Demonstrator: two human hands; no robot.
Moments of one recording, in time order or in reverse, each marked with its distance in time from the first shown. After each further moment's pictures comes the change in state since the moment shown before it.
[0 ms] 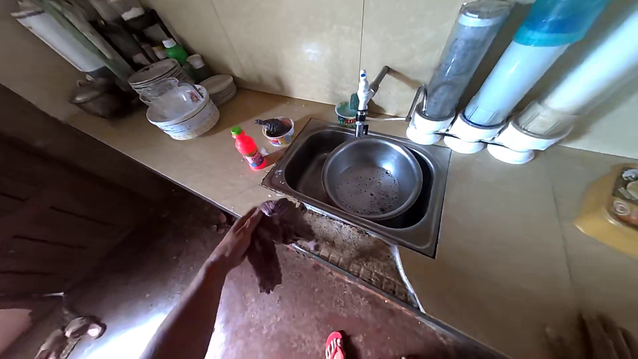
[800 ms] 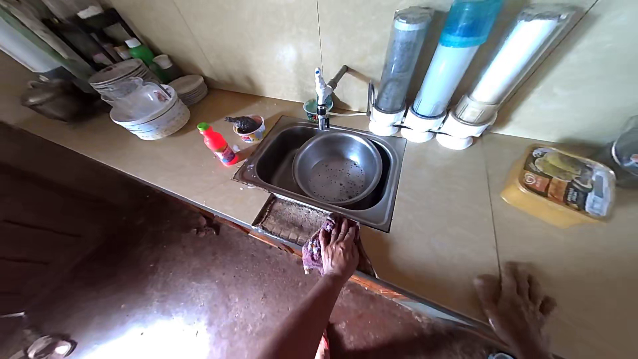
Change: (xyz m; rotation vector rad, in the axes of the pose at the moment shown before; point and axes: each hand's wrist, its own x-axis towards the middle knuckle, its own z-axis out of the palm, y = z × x) left_hand -0.084 0.016 0.272 0.653 -0.322 0.254; right_hand -0.001 -0.014 -0.004 -0.009 0.017 -0.013
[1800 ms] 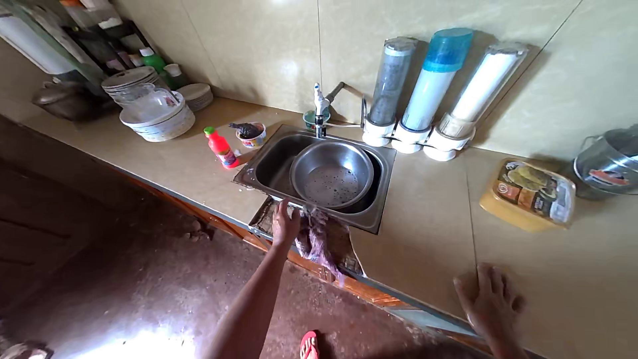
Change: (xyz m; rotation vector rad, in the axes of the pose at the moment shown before) left_hand 0.026 -0.078 -0.091 -0.451 0.324 -0.146; right_hand 0.003 -0.001 -0.003 0.000 -0.019 0.011
